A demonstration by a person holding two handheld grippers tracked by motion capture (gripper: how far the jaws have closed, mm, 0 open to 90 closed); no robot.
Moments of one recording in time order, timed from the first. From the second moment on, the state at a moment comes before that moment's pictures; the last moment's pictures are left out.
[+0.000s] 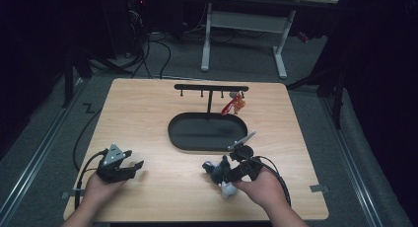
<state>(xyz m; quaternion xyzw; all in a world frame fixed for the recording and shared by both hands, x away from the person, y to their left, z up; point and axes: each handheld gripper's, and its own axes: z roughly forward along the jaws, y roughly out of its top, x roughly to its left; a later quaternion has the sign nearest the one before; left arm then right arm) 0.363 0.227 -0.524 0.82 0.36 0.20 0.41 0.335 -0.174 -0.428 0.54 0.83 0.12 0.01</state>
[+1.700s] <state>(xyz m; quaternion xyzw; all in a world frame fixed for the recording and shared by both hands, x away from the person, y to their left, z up) 0.358 0.224 -0.524 0.83 0.35 0.20 0.39 0.368 -0.176 -0.401 0.53 0.84 0.11 0.02</state>
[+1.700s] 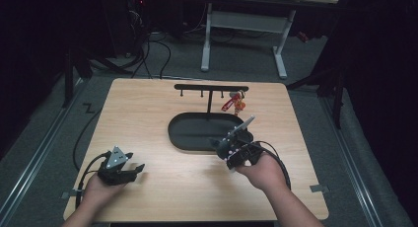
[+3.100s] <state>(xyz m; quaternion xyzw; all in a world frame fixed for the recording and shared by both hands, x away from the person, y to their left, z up) 0.359 0.222 -0.526 0.84 0.34 0.19 0.38 0.432 -0.176 -0.318 0.54 0.83 0.13 0.09</state>
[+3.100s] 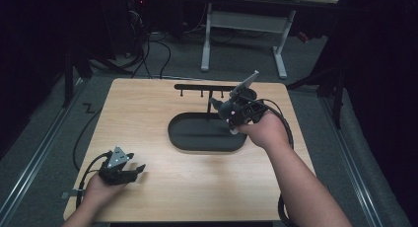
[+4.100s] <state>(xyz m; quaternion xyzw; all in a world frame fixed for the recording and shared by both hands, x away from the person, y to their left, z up) 0.360 0.221 -0.527 0.84 0.34 0.19 0.38 0.459 -0.170 -0.364 0.55 0.83 0.08 0.10</state>
